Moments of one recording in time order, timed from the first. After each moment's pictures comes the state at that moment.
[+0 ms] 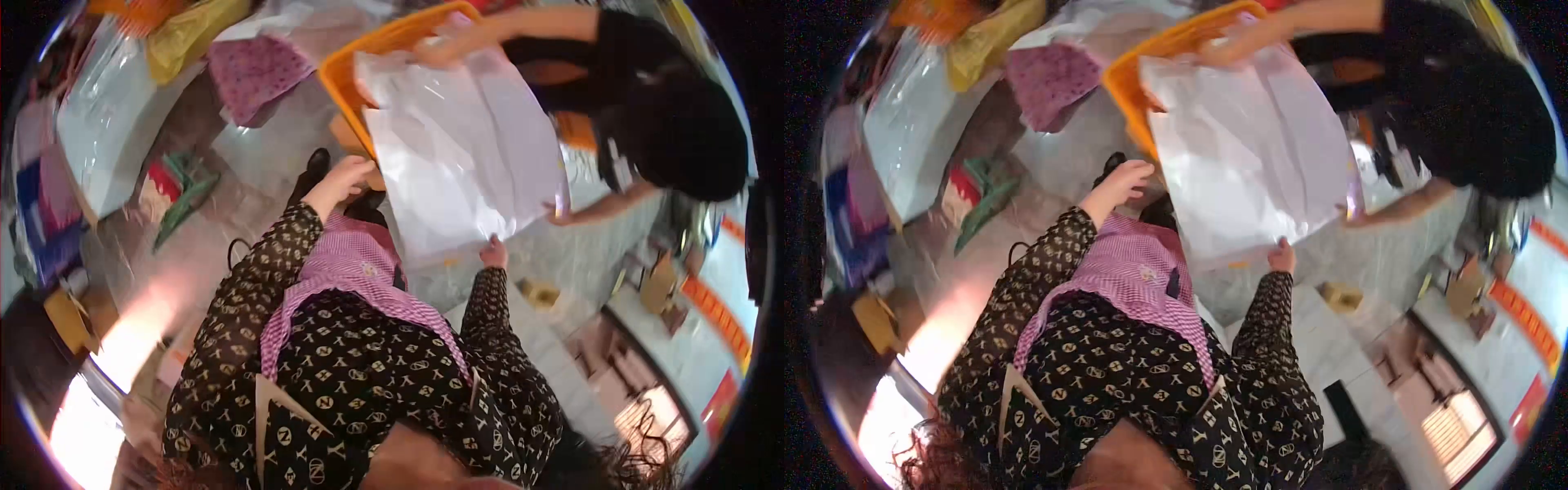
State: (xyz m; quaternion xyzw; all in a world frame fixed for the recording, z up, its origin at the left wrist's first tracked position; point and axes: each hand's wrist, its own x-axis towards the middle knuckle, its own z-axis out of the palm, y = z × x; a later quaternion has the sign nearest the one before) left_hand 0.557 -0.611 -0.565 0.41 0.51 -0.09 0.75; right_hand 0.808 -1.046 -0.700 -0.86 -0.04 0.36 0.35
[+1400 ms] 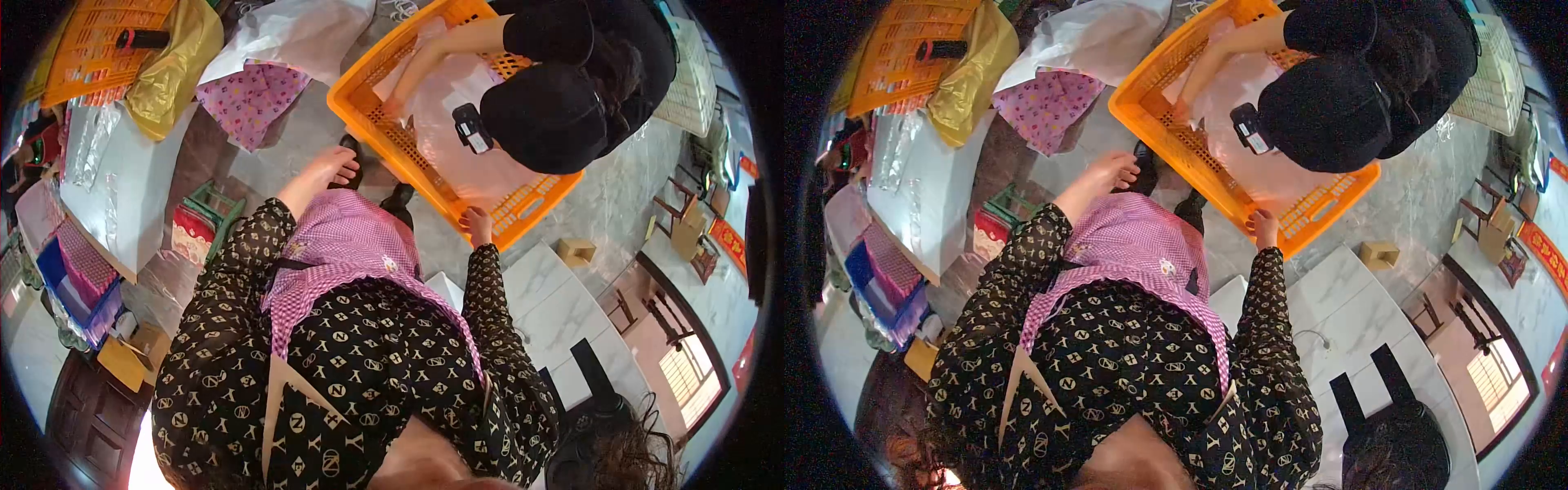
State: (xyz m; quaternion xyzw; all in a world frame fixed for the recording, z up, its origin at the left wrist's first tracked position) left_hand 0.541 -0.459 -0.588 0.41 0.48 -0.20 0.75; right_hand 0.706 -0.835 -0.656 -0.75 0.21 0.46 0.43
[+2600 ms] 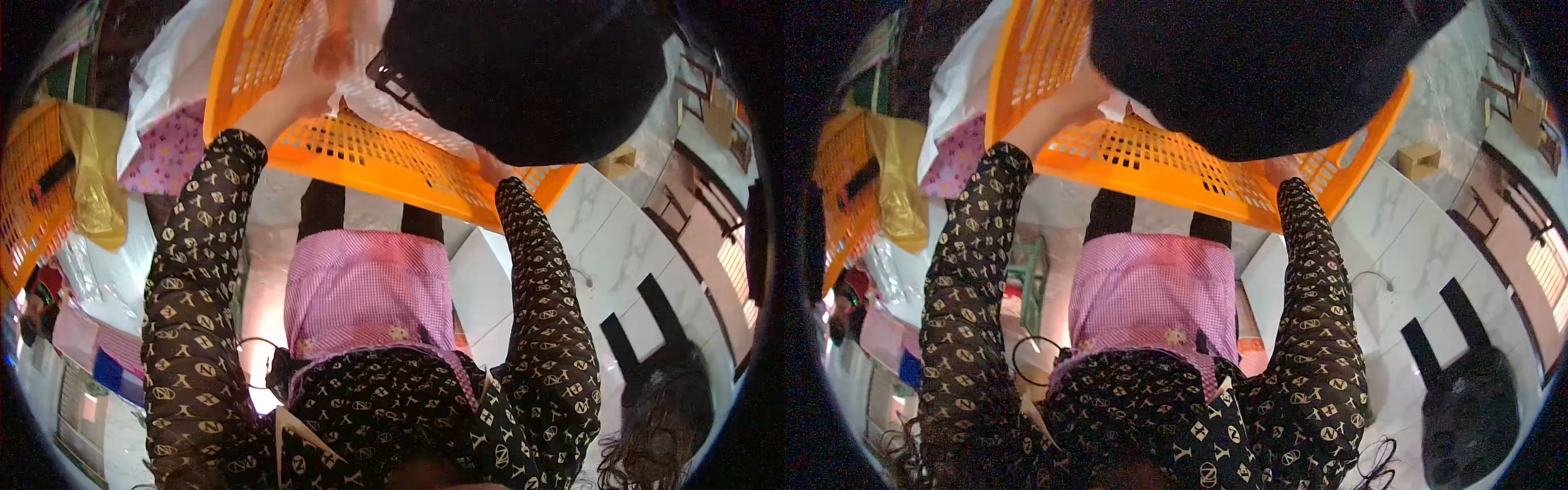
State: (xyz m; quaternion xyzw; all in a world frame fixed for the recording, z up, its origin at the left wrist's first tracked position) left_hand 0.728 -0.448 -0.742 0.94 -0.09 -0.32 0.11; right_hand 0.744 -0.935 -0.872 -0.87 -0.40 0.29 -0.10
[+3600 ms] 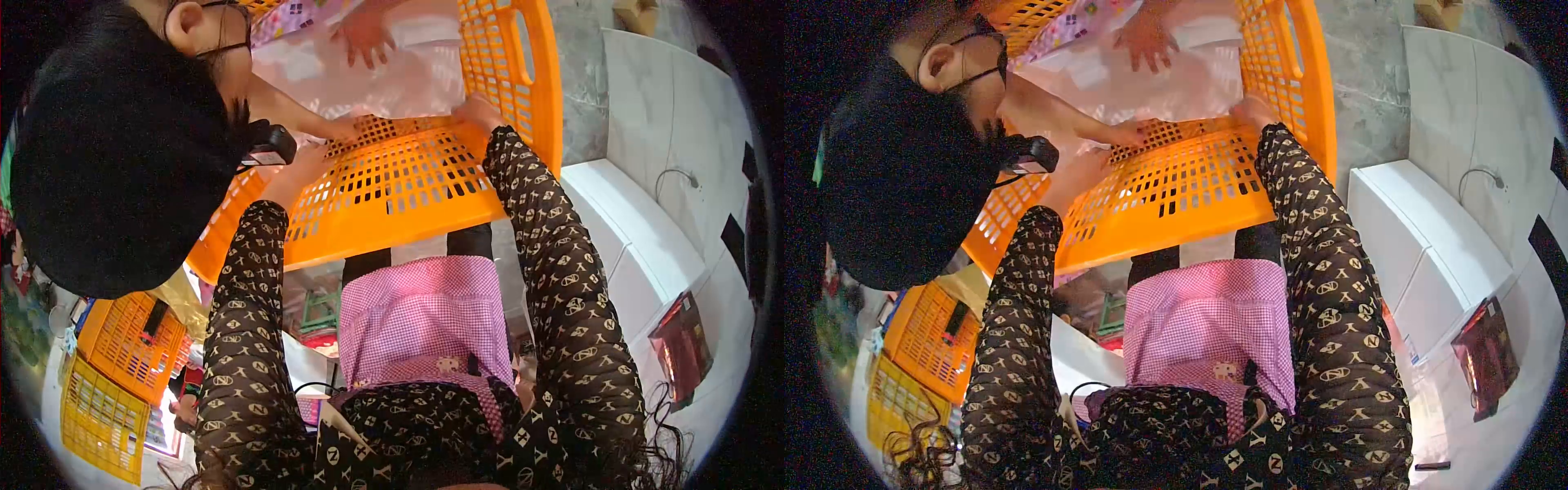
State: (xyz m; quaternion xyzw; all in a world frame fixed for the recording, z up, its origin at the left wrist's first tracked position) left_hand 0.758 -0.577 -0.806 0.84 -0.23 -0.48 0.09; right_hand 0.776 -0.949 -0.842 -0.85 0.18 0.42 0.25
